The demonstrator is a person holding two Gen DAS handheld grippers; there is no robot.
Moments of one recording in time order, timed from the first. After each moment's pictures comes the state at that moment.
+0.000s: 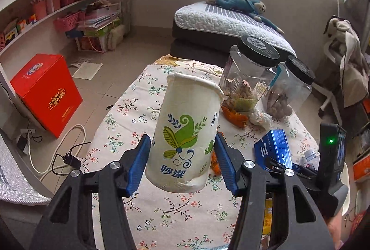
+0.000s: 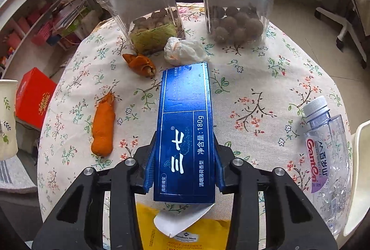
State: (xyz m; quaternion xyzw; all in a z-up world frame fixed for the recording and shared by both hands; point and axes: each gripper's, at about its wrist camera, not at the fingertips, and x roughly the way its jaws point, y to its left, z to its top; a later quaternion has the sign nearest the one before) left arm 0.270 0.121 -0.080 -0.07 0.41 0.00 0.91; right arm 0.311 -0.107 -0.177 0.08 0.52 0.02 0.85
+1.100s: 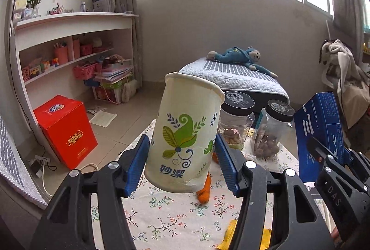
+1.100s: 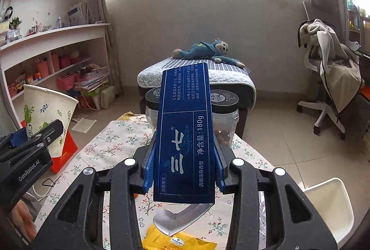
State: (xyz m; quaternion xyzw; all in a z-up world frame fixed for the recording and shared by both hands) left arm 0.208 0.070 -0.021 -0.03 0.24 0.05 0.97; right arm 0.215 -0.121 -0.028 0.00 0.24 0.02 0.97
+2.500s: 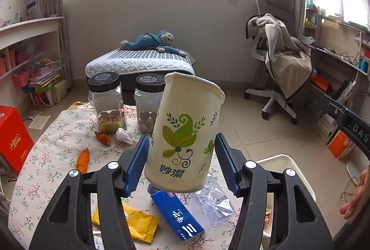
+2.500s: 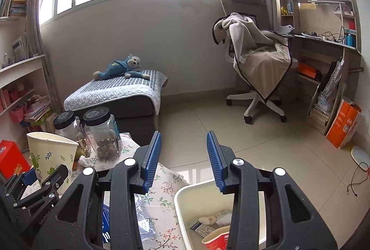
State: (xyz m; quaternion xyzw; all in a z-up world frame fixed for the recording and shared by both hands) left arm 0.166 -0.150 -0.042 -0.01 0.27 -0.15 0.95; right arm 0.117 -0.337 -0.001 0.06 0.21 -0.17 0.96
